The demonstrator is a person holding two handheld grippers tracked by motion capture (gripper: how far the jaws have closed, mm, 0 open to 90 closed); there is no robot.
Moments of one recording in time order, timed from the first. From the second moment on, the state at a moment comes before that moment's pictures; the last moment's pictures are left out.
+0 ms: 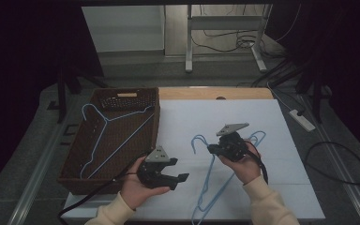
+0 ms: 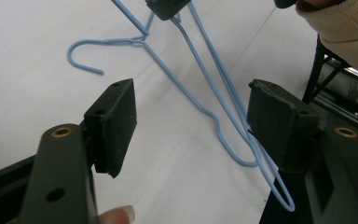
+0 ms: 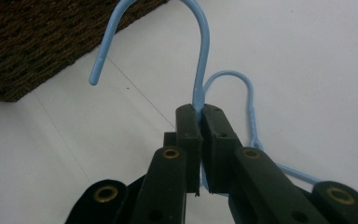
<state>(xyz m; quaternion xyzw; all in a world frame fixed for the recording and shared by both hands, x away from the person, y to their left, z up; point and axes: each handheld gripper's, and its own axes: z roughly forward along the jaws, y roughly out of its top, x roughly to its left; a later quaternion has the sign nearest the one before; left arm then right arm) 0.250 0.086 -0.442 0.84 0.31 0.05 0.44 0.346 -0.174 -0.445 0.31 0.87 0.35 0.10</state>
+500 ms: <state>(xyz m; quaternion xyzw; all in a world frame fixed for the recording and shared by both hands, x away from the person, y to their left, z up) 0.255 0.062 -0.456 0.85 0.31 0.03 0.43 0.346 -0.175 -0.446 0.32 0.87 0.35 0.10</state>
